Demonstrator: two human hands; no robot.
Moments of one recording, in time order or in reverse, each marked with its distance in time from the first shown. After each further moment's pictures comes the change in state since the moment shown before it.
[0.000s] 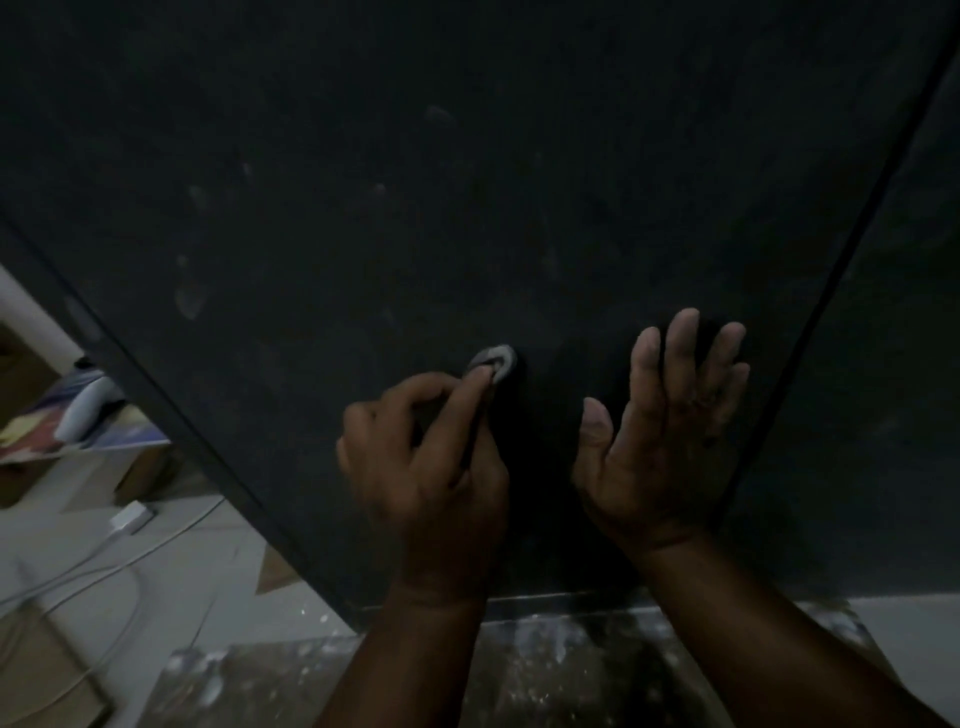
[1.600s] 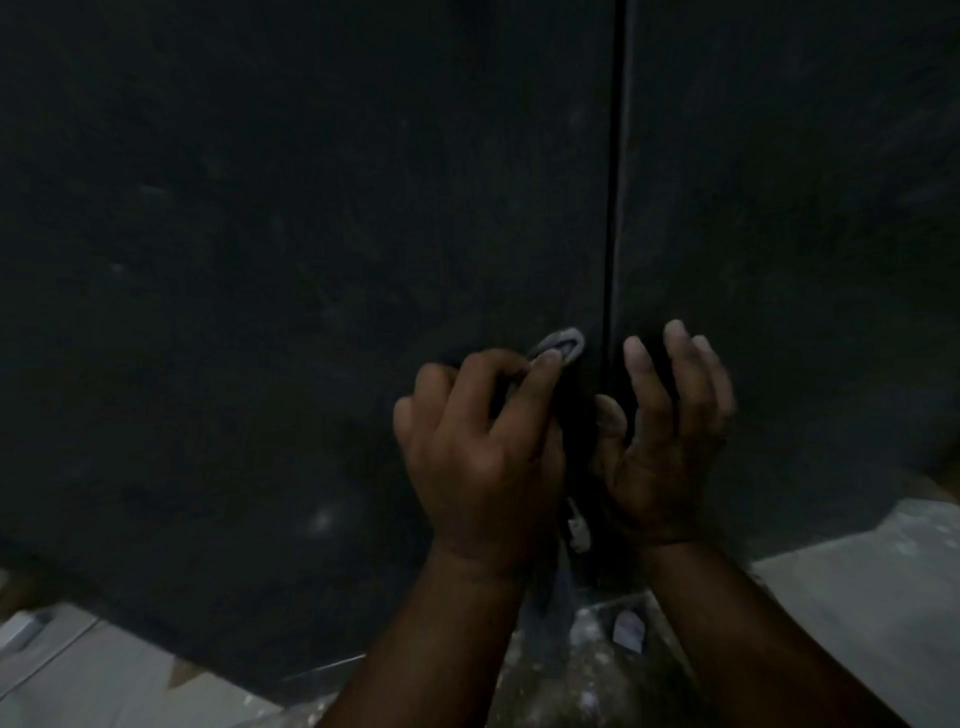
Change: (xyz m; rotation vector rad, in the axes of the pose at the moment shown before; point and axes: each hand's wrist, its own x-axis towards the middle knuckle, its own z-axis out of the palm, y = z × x) left_hand 0.005 0.114 0.066 -0.089 -0.204 0.192; right_hand -0.004 0.119 -0.036 -0.068 0.167 0.036
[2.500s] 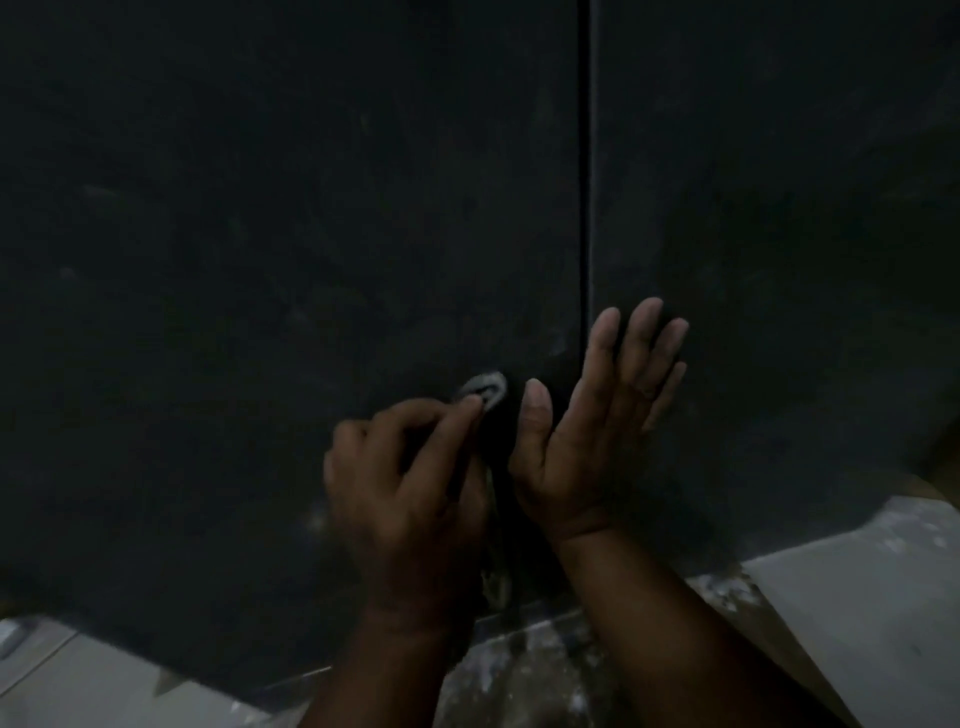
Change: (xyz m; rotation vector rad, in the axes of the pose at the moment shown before) left_hand -0.029 -0.031 -0.009 -0.018 0.071 -0.006; right_hand 0.014 -0.055 0.017 0.016 -0.019 0.249
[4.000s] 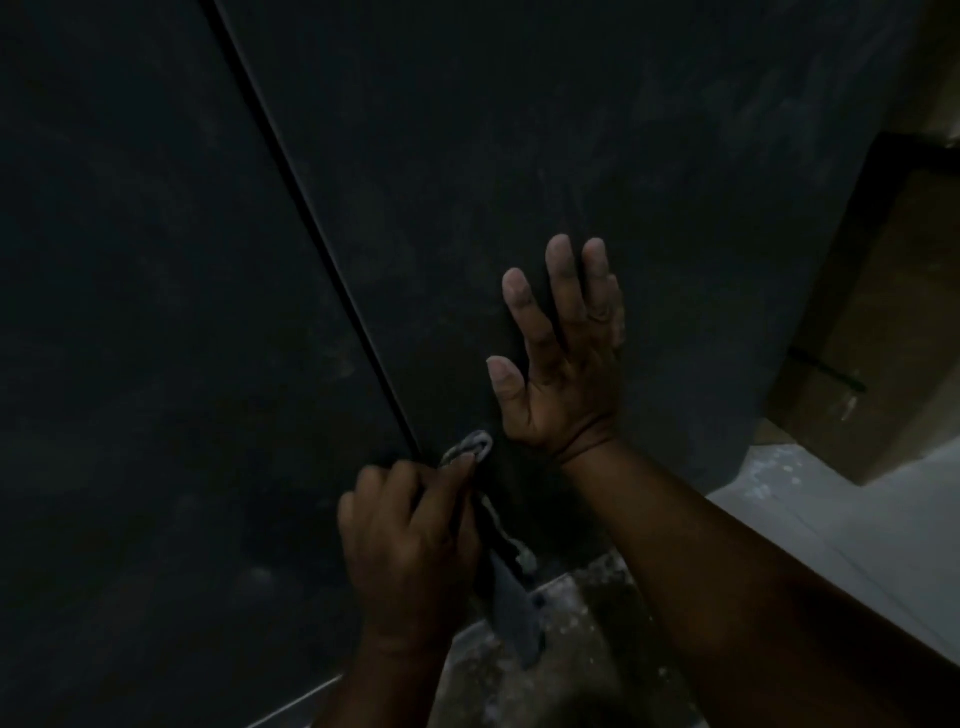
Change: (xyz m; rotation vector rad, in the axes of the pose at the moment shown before) left_hand -0.052 0.071 0.072 -0.031 -0.305 0.102; right_hand 0.071 0.141 -0.037 -0.042 -0.077 -0.323
